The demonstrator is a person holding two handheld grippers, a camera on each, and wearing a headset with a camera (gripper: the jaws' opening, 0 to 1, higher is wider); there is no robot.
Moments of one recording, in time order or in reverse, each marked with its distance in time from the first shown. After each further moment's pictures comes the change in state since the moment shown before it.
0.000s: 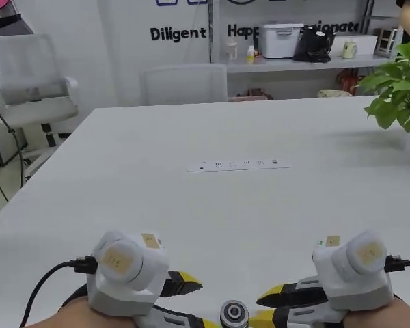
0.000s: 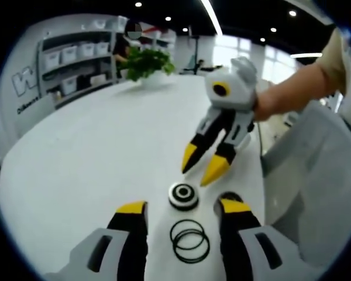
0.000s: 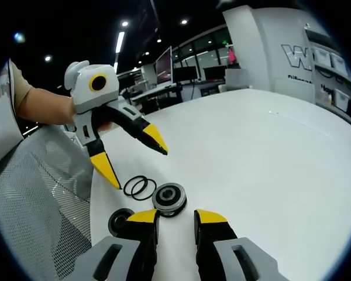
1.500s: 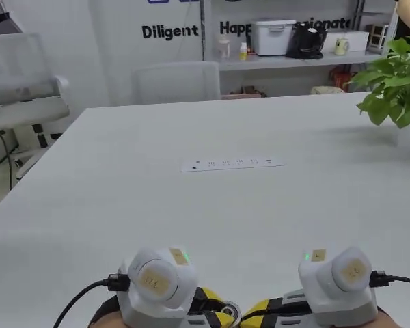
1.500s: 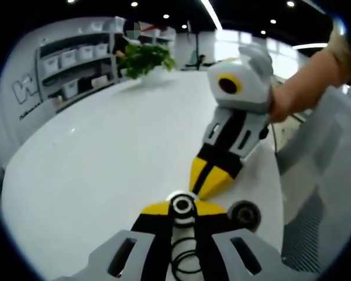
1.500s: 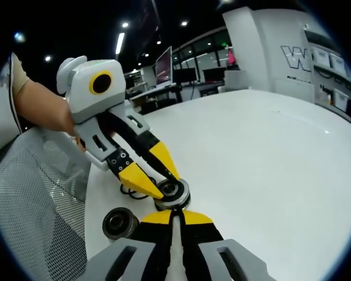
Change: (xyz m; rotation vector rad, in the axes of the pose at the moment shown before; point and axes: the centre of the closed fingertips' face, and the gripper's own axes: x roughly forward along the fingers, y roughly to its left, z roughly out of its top) left arm 0.036 0.000 -0.002 0.050 0.018 0.062; right arm 0.013 0.001 -0.007 0.004 -0.022 -0.011
